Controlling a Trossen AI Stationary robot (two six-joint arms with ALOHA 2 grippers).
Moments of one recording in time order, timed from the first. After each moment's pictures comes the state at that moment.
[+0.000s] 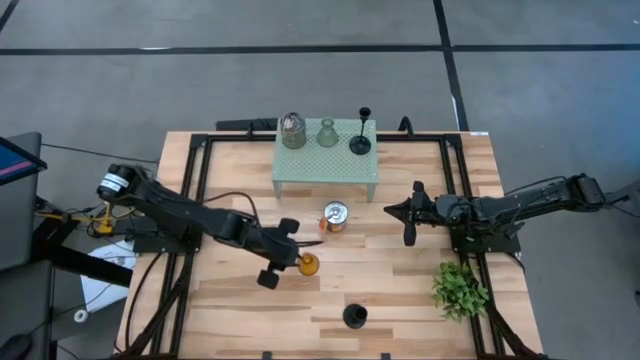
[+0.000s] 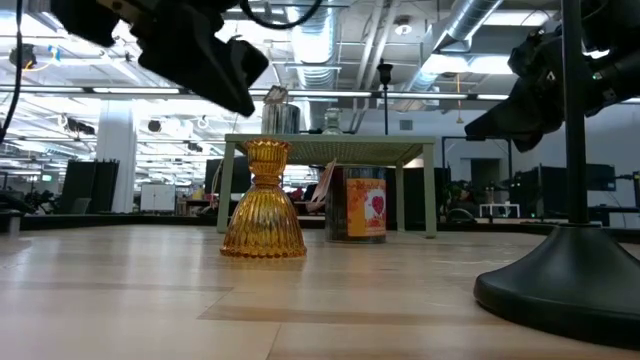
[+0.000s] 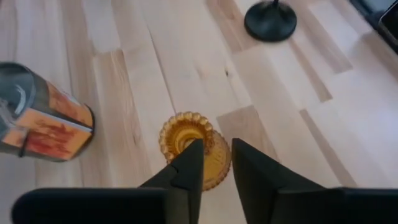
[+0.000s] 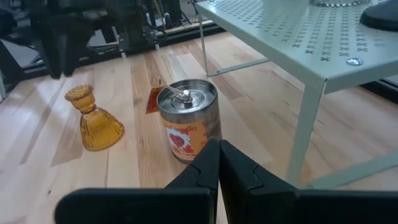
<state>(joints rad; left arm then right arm) -0.32 1.31 0.89 -0.23 -0.06 0.15 0.10 0.69 0.16 0.22 0.34 0.25</state>
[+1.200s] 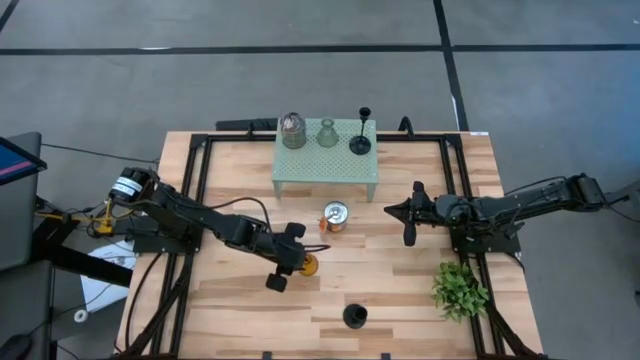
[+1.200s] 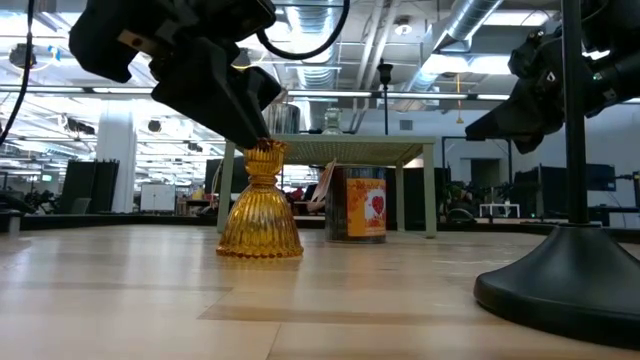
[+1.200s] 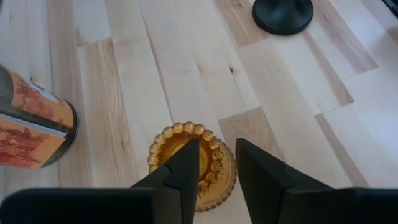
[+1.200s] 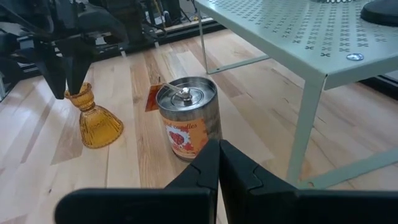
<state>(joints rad) -0.32 1.43 0.89 -0.14 -0.06 0.12 0.10 0.69 0.16 0.21 0.34 0.26</state>
